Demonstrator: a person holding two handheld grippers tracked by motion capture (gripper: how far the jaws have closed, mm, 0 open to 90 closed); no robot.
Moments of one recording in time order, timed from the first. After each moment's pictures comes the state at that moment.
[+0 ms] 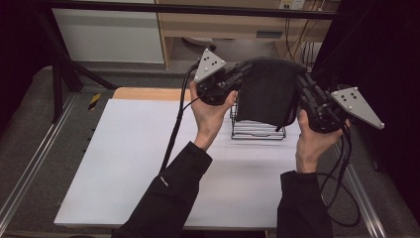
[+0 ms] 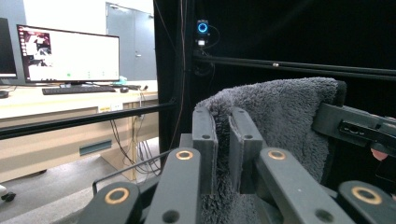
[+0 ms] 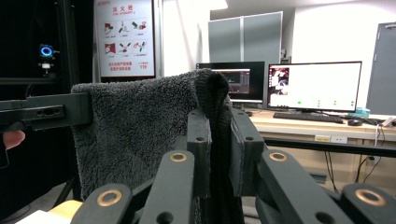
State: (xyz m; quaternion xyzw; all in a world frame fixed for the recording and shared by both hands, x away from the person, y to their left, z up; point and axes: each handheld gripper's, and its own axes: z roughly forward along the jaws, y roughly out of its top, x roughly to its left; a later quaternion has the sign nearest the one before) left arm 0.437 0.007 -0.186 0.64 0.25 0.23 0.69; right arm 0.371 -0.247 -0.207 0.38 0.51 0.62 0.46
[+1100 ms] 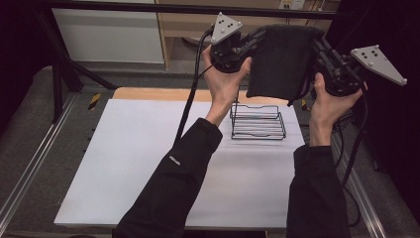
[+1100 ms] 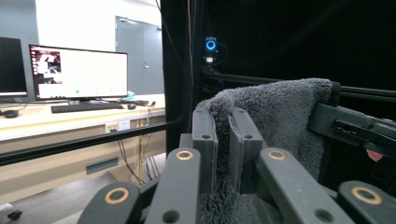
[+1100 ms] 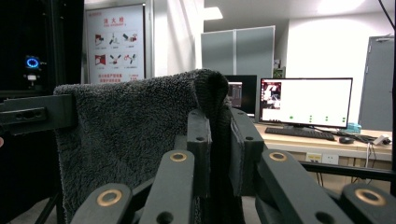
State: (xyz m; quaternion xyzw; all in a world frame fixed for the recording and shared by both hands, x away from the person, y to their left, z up) left arm 0.472 -0.018 -0.134 0.62 0.25 0.26 0.70; right arm 0.420 -0.274 -0.154 0.37 0.50 0.62 0.47
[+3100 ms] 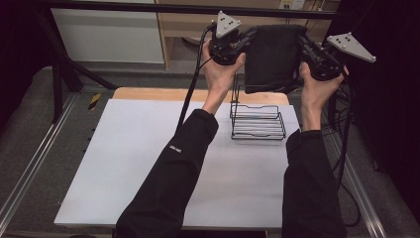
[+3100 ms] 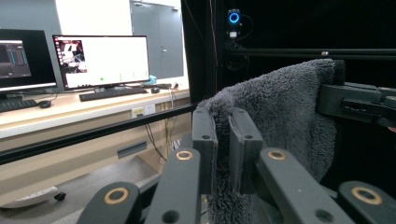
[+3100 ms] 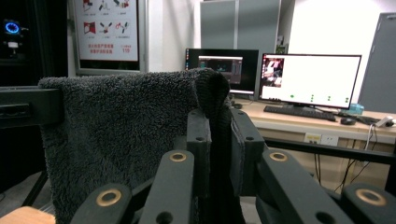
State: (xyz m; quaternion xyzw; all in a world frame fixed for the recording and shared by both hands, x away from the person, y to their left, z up) left arm 0.525 -0.017 -0.158 0.65 0.26 0.30 0.65; right arm 0.485 -0.272 -0.169 0.39 0.54 0.59 0.45
